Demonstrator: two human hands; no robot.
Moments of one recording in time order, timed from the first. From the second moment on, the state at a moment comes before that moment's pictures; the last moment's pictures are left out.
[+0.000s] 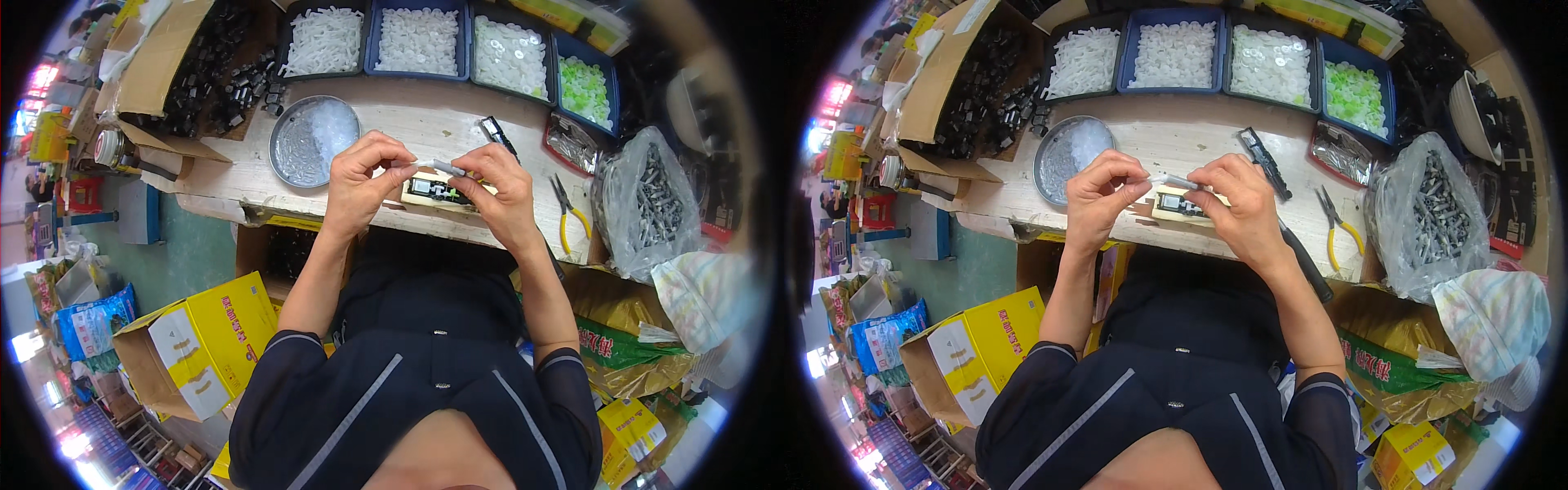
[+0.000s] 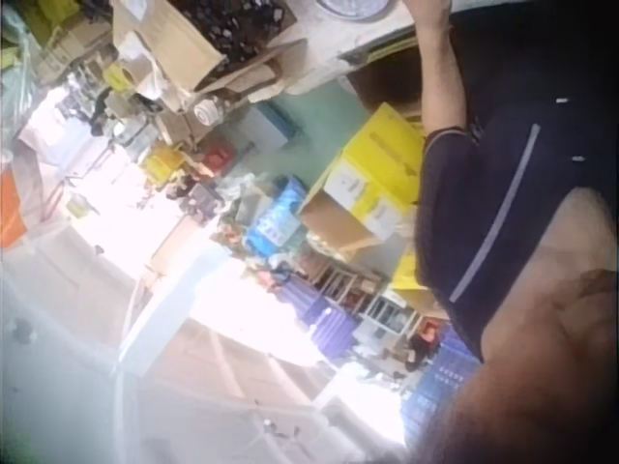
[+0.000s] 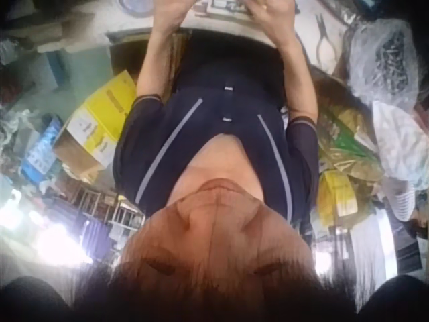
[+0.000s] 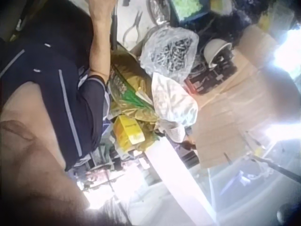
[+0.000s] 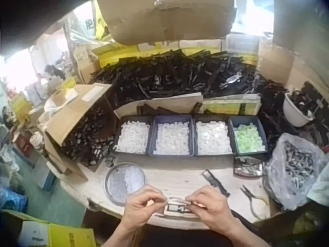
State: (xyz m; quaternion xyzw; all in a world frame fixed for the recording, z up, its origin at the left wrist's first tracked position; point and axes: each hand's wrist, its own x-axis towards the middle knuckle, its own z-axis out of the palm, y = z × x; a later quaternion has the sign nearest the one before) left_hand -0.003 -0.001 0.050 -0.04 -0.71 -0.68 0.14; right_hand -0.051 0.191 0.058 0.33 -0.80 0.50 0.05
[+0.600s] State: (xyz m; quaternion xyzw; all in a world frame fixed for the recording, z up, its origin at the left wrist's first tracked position) left_hand -0.007 0.028 0.039 -0.19 -0.83 -0.49 0.19; right_hand -0.047 0.233 0.058 0.39 -0.84 0.38 0.04
